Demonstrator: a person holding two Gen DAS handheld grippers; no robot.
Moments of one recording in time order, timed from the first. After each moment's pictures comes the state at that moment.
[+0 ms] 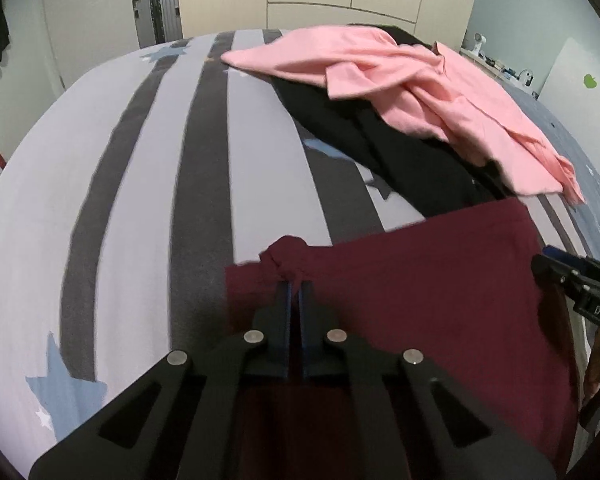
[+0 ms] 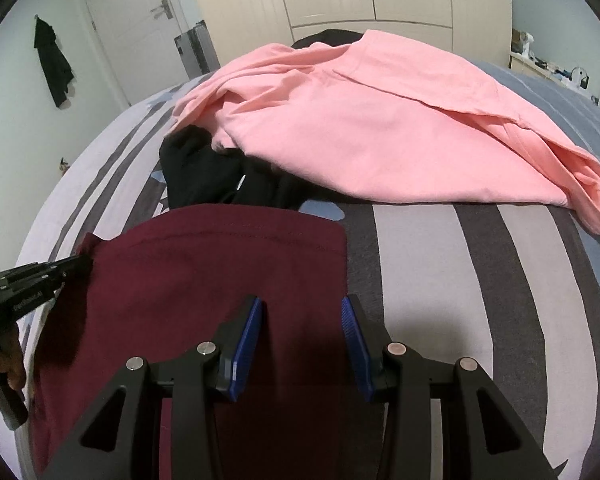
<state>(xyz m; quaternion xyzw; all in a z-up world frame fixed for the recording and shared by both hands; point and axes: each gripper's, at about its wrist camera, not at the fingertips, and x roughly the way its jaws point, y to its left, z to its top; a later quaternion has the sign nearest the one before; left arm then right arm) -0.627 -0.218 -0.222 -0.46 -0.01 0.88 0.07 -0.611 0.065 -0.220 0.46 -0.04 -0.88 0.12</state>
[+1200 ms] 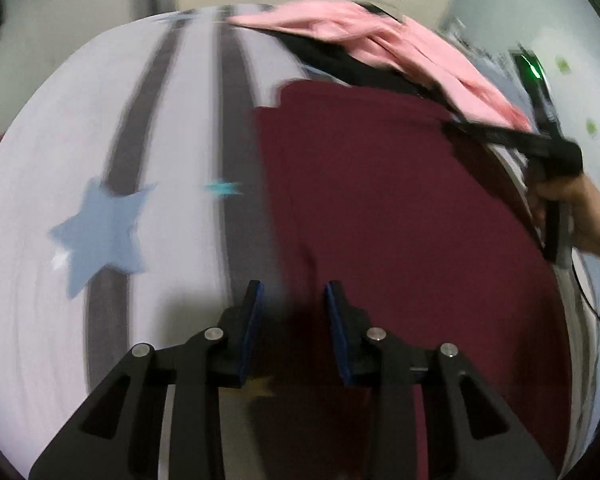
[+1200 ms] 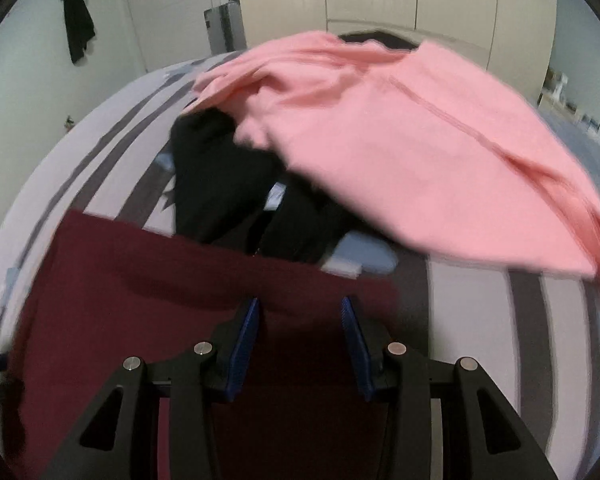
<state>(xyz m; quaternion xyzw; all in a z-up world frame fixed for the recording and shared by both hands) -0.495 -0.269 -0.223 -0.49 -0.02 0.87 0.08 -0.652 0.032 -0.225 0.45 0.05 -0.88 0.13</state>
